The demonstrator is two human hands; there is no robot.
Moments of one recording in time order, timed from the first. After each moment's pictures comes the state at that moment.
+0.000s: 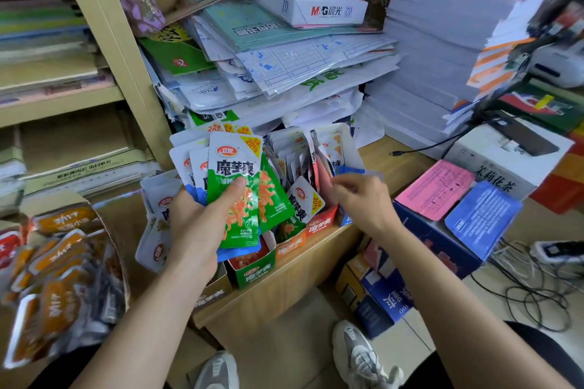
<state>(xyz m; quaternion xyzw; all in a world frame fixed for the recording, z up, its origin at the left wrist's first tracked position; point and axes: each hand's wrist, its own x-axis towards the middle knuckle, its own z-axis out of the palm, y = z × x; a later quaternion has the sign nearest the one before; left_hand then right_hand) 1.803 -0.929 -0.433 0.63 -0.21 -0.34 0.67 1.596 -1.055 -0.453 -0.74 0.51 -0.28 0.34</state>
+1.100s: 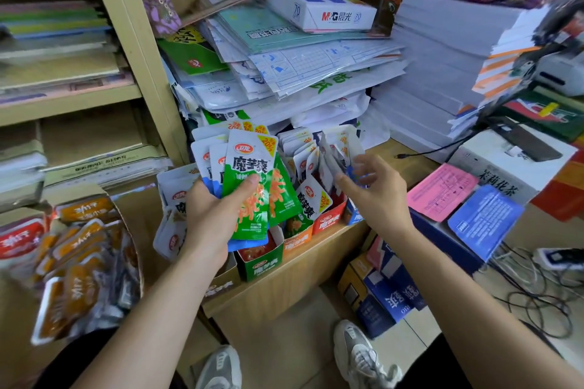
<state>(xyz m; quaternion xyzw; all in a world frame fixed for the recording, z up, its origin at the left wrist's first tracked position) 1.809 -0.930 -0.437 0.62 -0.23 -0.33 0.67 1.593 -1.048 -0.447 -0.71 0.53 -0.39 0.27</state>
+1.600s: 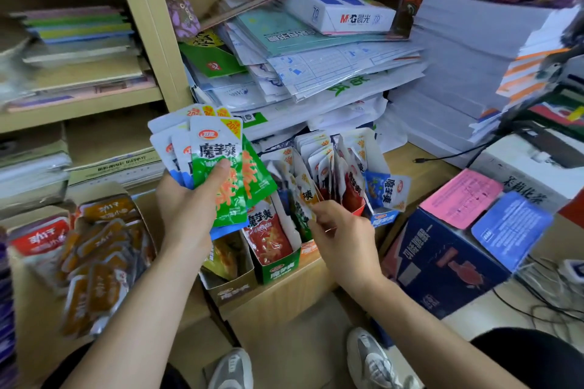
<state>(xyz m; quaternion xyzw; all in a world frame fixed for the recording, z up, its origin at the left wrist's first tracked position) 1.850 -0.922 -0.426 0.60 -0.19 -0.23 0.74 1.644 -0.979 -0.483 -0.79 0.42 -0.38 0.24</state>
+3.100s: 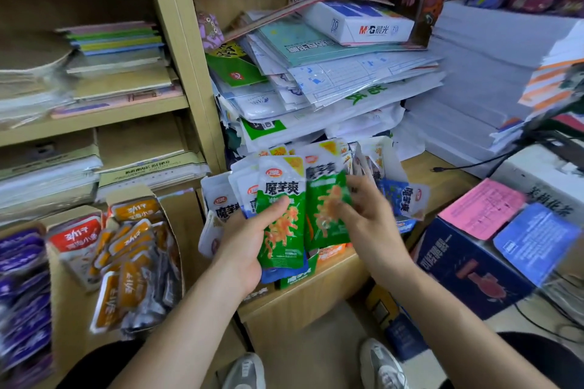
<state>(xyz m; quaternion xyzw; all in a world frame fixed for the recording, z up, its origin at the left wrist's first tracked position) 1.811 -0.904 -0.433 0.53 -0.16 -0.51 0.66 1.655 -0.980 -0.429 -0.64 0.36 -0.43 0.53</state>
